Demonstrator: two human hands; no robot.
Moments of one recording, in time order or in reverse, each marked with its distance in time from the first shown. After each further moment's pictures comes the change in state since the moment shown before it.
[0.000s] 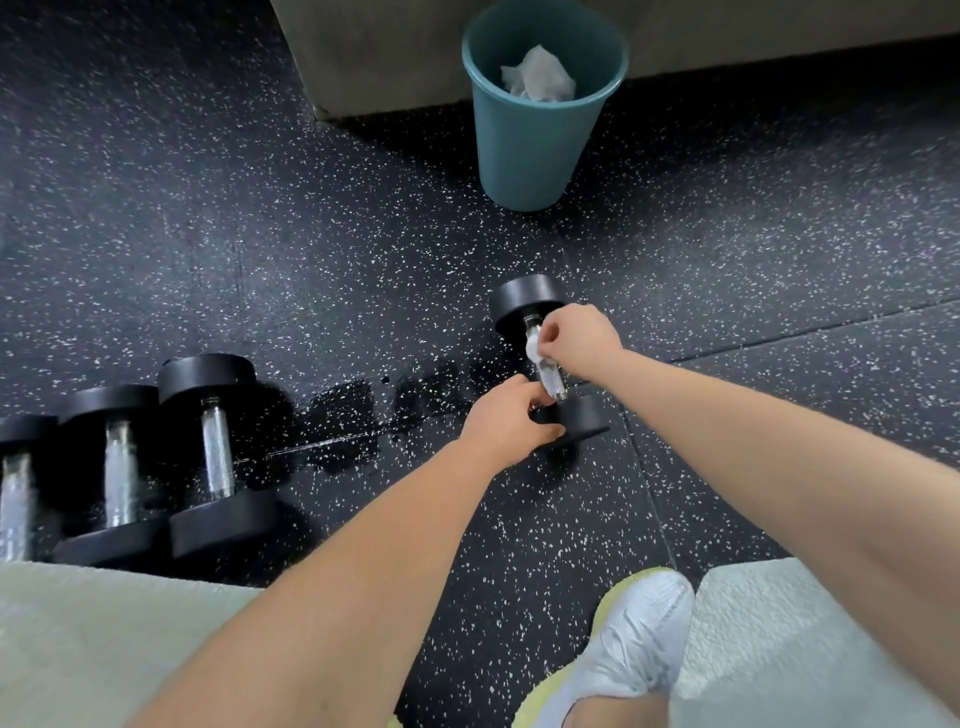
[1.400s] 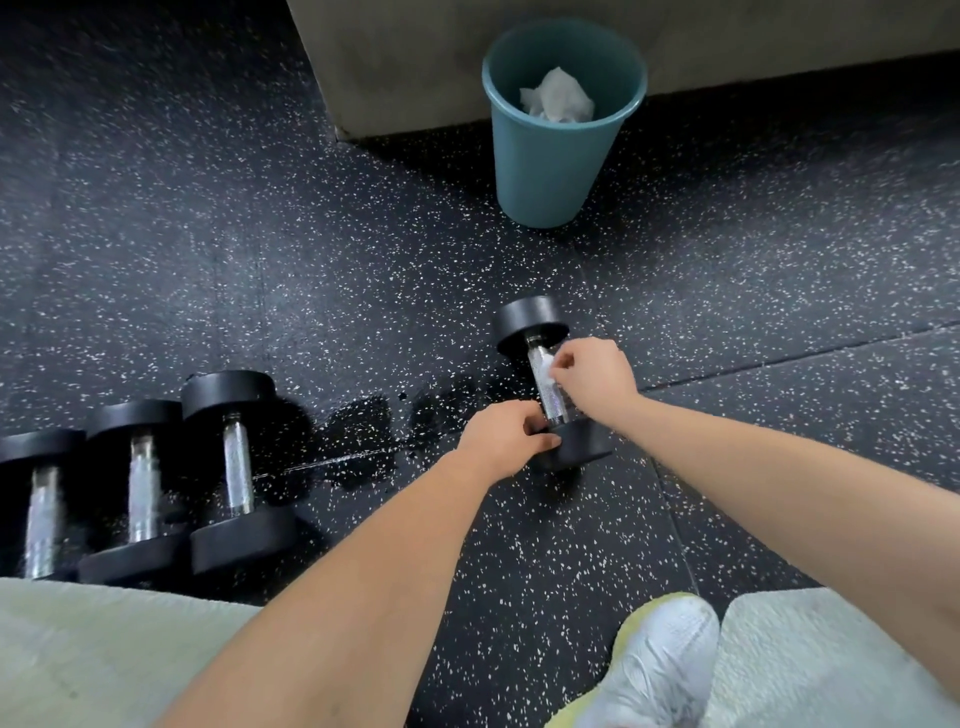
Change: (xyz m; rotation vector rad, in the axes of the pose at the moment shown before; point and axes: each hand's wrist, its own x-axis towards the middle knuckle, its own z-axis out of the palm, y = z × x) left_hand 0.004 -0.020 -0.019 0.048 -0.083 -0.125; right_hand -0.014 -0.003 0.026 0.124 0.152 0.077
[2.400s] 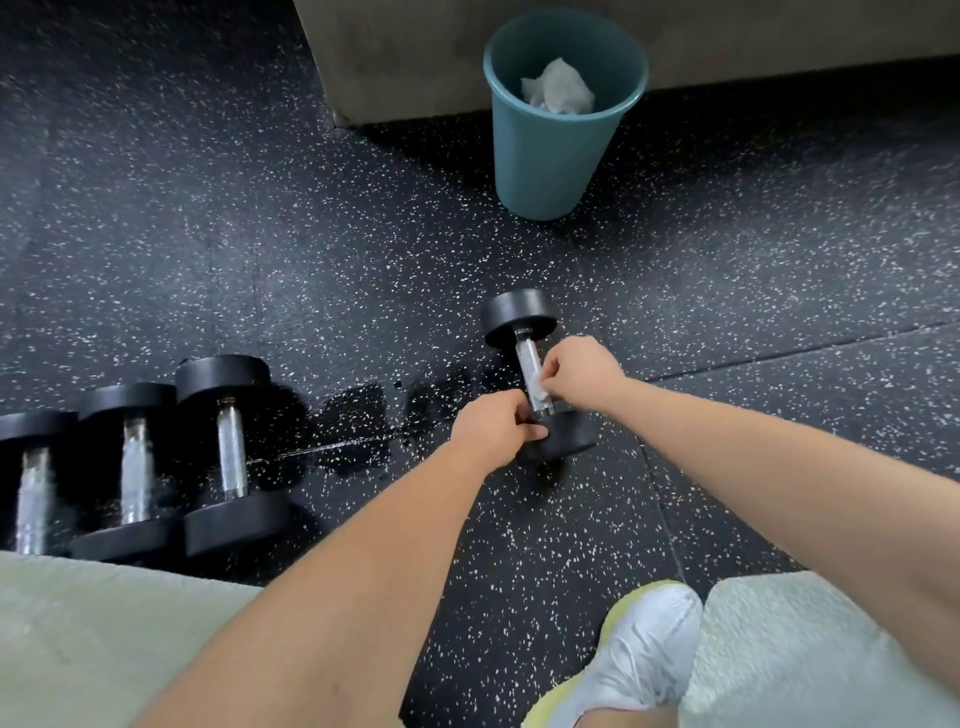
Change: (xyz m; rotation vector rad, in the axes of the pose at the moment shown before) left_hand -0.006 0.002 0.002 -0.014 0.014 -0.084; right_hand -0.001 -0.004 -0.004 -0.149 -0.209 -0.070
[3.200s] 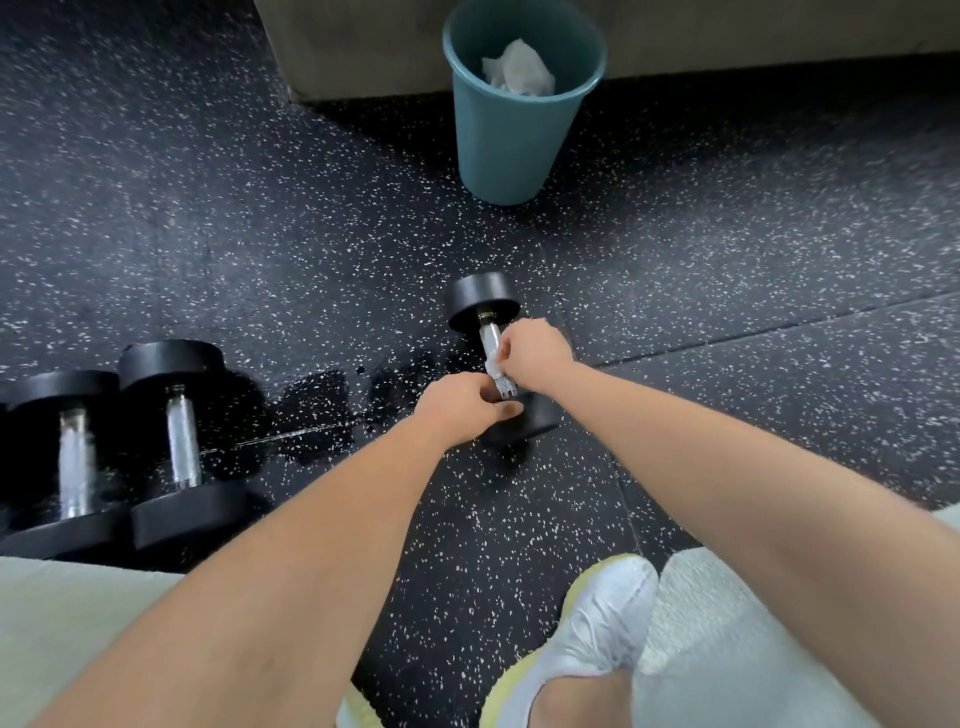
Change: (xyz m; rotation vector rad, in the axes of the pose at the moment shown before) left_hand 0.003 0.004 -0.007 0.093 -0.042 0.043; right_hand -0.002 -0.018 0.002 -0.058 0.033 0.017
